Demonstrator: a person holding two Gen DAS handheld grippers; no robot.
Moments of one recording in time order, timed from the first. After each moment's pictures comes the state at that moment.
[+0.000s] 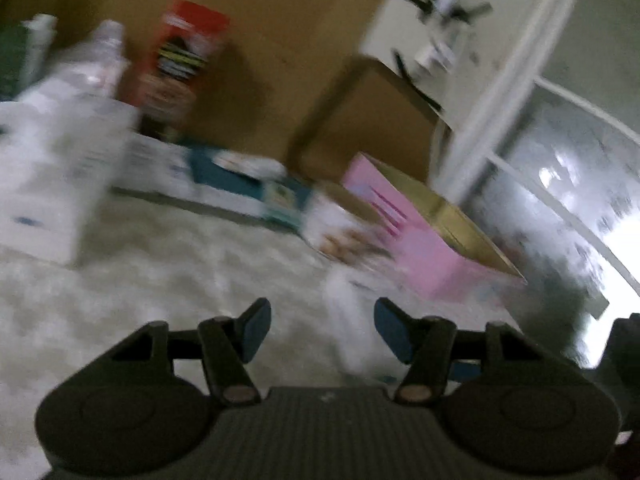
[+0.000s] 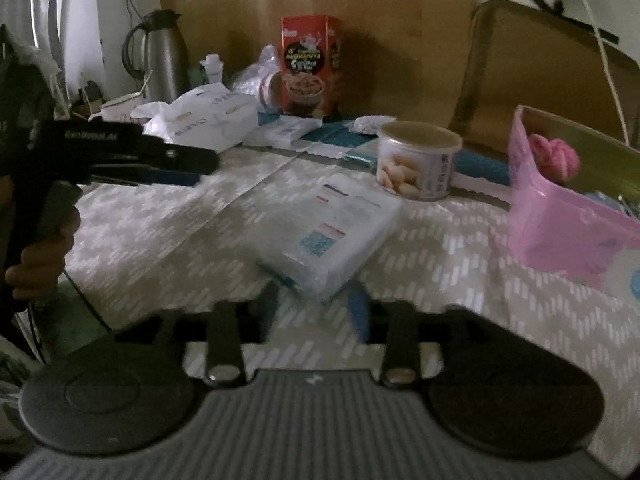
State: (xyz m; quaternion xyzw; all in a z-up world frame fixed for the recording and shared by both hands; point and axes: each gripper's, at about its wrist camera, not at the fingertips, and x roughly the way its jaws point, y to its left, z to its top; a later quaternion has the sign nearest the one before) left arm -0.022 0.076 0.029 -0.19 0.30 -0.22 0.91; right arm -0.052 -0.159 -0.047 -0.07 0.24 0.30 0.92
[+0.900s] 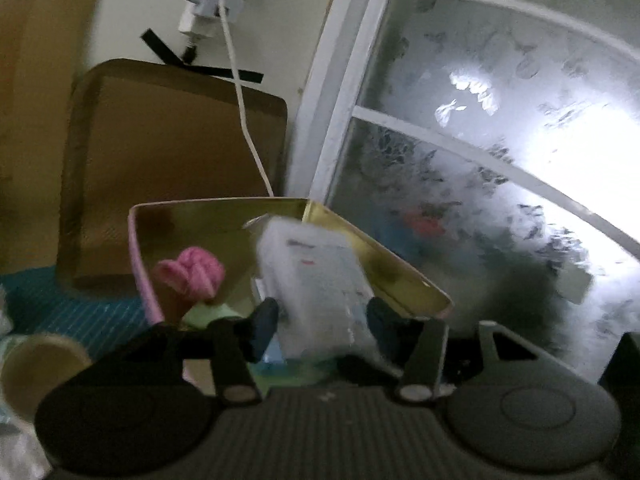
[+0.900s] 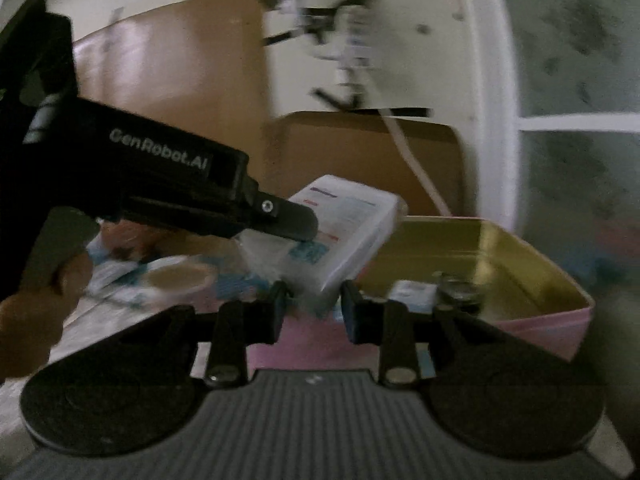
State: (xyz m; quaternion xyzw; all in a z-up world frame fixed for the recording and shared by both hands) left arm 0.102 -0.176 0.101 -0.04 0.26 -0.34 0.90; right arm -0.004 -0.298 -0.011 0.02 0.06 0.11 0.99
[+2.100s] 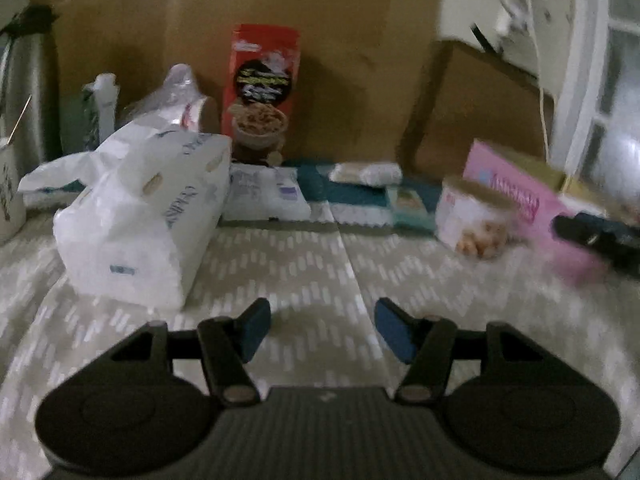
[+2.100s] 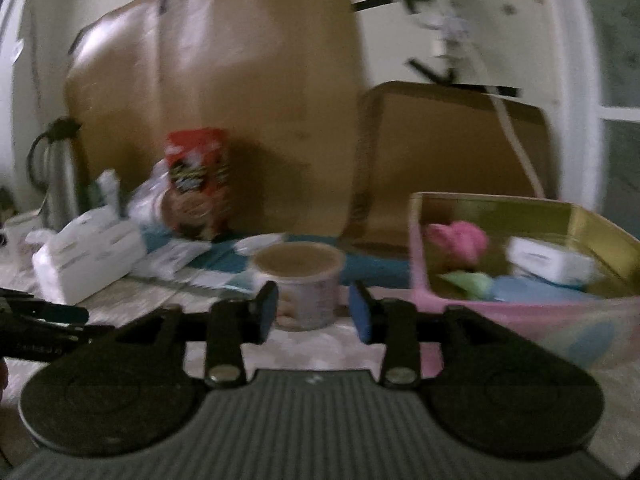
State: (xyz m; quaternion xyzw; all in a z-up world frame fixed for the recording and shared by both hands) left arm 0.000 0.088 0.013 -0.08 0.29 -0.04 0.95; right arm 0.010 -0.174 -0.014 -0.01 0.10 0.18 0.98
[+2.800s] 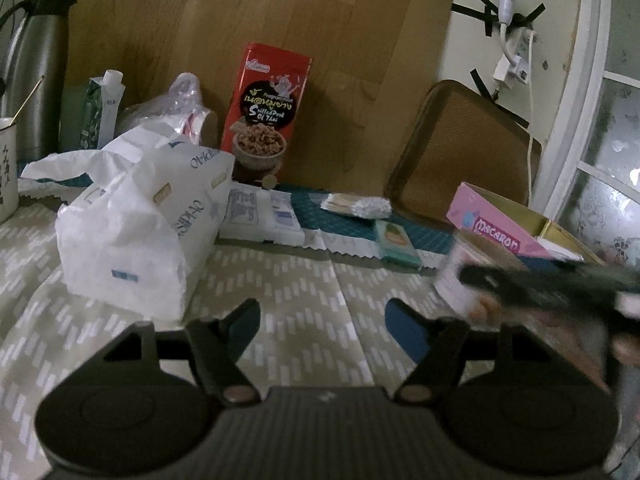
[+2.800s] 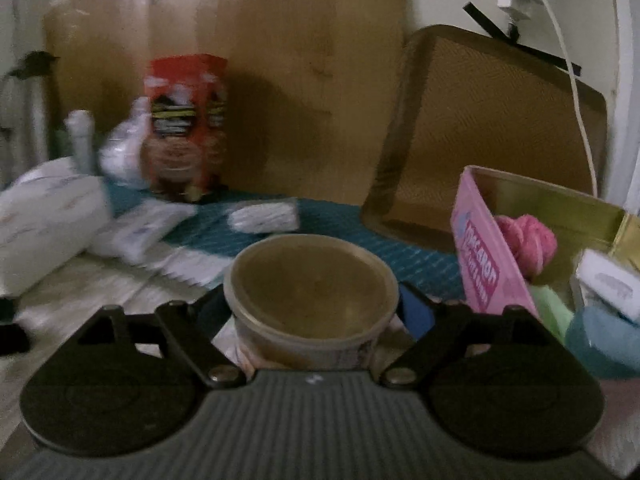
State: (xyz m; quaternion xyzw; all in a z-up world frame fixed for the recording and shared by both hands) left arm -0.009 0.101 0.014 -0.12 0.25 -0.06 0.96; right arm 0.082 -0.127 -0.018 -0.06 0.17 0.18 0.97
